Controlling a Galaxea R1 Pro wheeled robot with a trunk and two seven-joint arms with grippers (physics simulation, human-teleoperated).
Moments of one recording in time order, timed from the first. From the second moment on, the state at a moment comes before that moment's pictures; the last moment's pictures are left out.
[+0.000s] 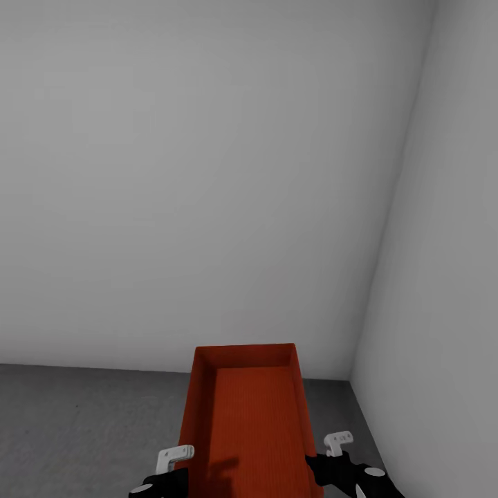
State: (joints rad) left arm -0.22 -0.13 0.11 -0.75 0.02 0.31 0.08; right arm -0.38 -0.04 0.01 -0.46 0.02 0.10 0.35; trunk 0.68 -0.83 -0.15
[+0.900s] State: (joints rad) left arm -0.22 -0.13 0.10 -0.75 0.02 0.31 0.08; right arm -0.38 -0.04 0.01 -0.46 0.02 0.10 0.35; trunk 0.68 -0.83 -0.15
